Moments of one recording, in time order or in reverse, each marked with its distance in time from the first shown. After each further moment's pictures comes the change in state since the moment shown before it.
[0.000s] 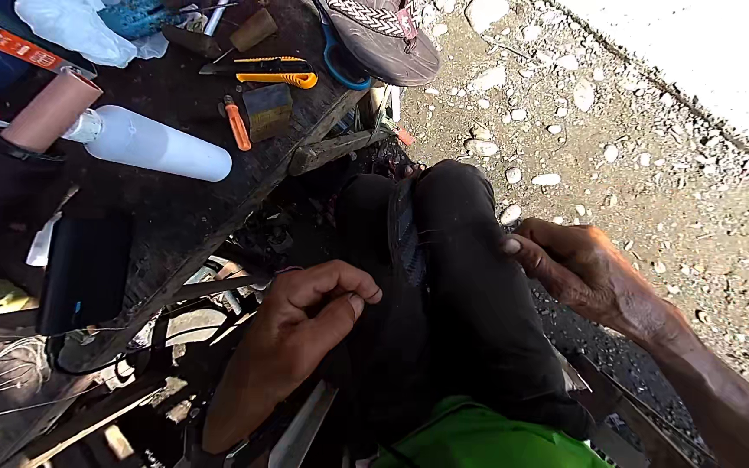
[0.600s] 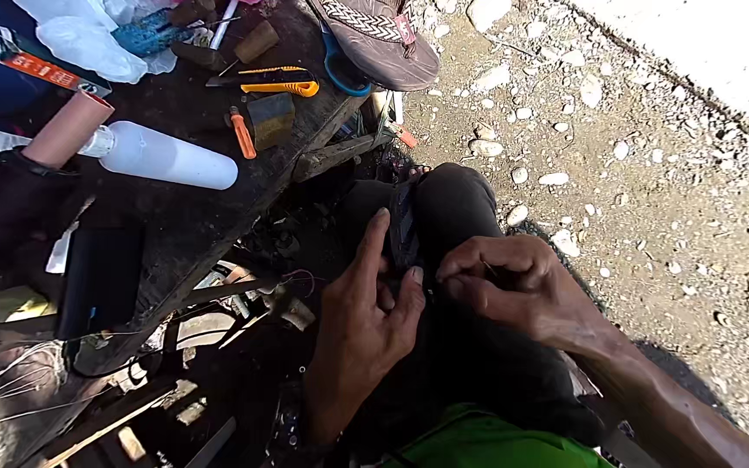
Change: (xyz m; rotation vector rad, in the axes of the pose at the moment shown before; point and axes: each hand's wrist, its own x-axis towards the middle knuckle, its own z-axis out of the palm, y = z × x) left_hand 0.022 -0.014 0.067 0.505 0.318 0.105; right_hand 0.025 -0.052 0.041 0.743 -0.048 -0.213
